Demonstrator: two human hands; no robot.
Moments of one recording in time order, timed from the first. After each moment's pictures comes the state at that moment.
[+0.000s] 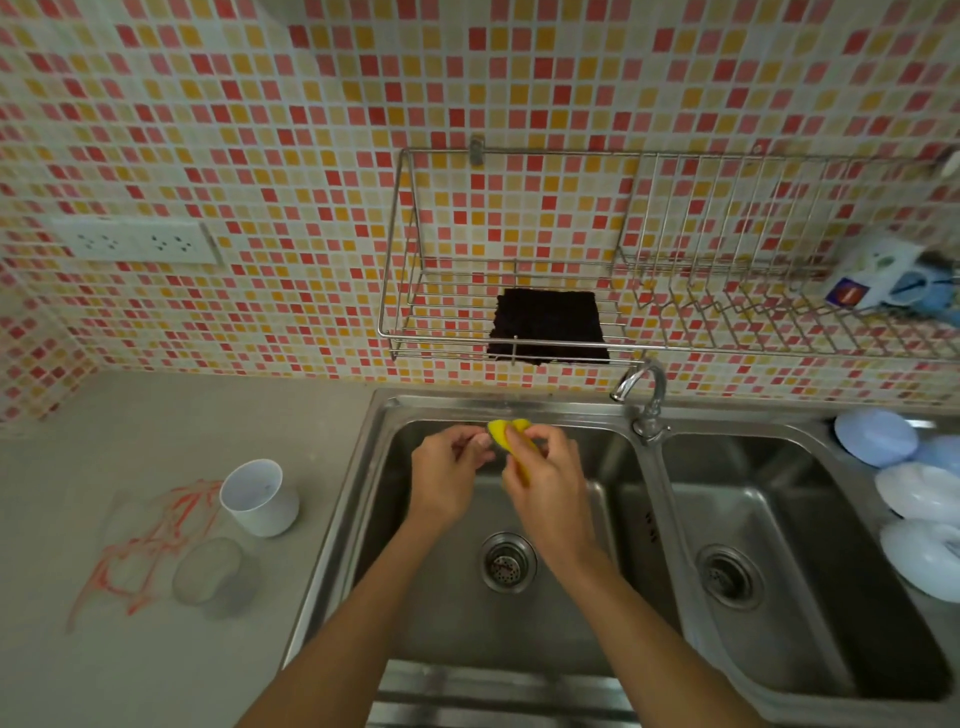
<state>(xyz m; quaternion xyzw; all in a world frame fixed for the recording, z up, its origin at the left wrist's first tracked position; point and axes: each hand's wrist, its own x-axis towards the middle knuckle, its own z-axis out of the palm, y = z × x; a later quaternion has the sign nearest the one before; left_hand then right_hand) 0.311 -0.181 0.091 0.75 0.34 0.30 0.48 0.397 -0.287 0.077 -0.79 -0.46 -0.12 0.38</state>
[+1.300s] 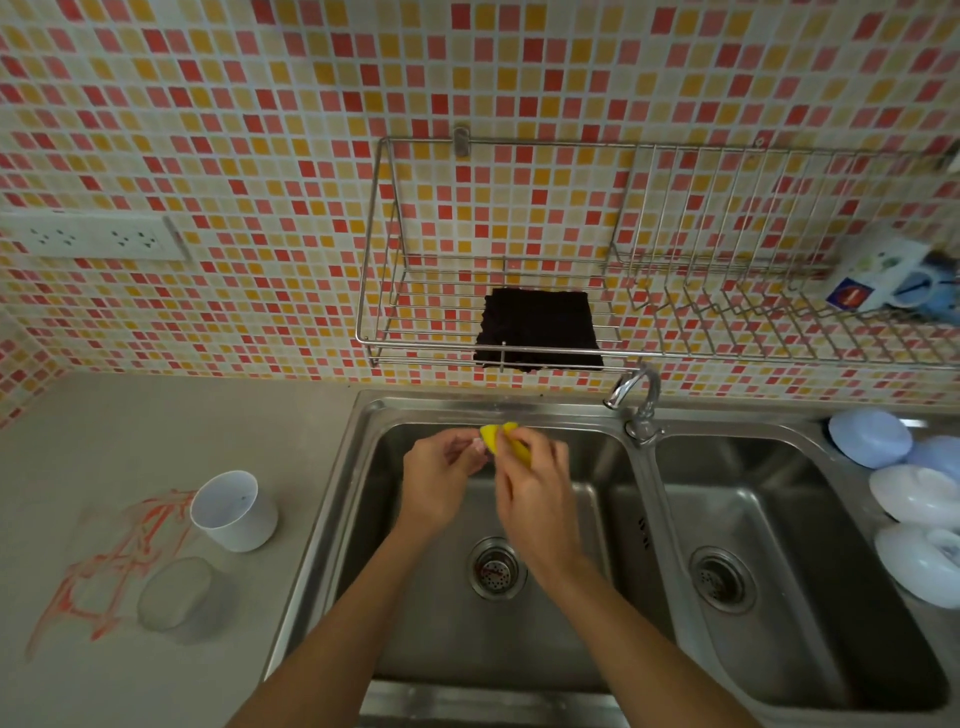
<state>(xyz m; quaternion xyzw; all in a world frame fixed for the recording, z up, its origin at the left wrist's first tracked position) 0.328 -0.170 0.081 0.71 0.31 0.30 0.55 0.409 -0.275 0.065 -0.81 -0.46 -0.14 0.34</state>
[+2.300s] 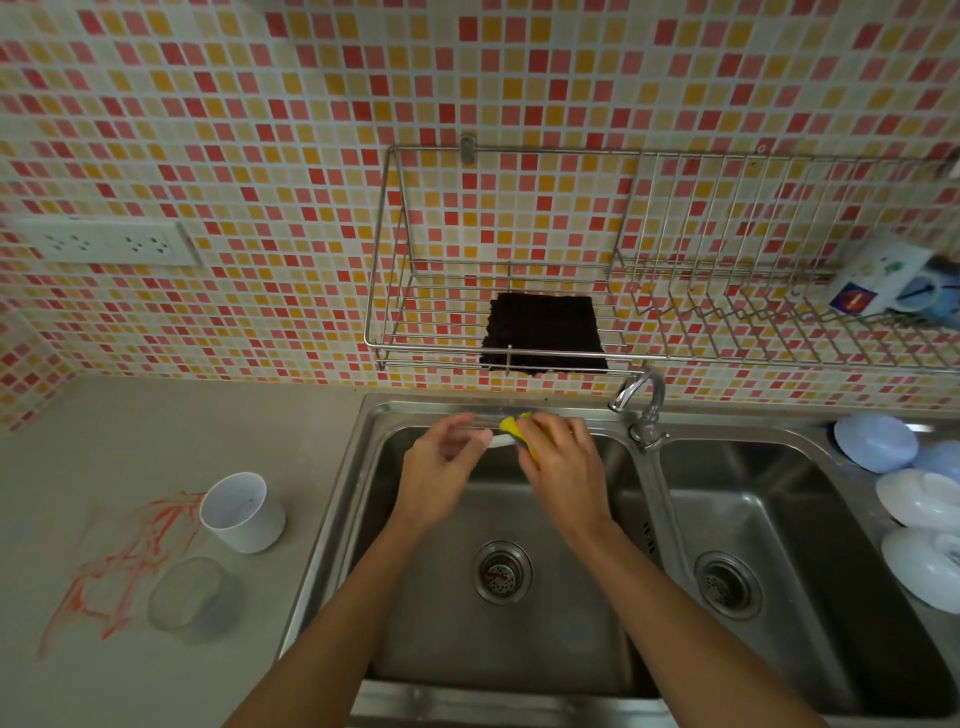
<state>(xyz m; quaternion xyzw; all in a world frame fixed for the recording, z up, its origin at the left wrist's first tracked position) 0.320 -0.165 0.090 0.72 0.32 0.29 0.55 0.454 -0.269 0.066 -0.79 -0.50 -0.23 0.27</state>
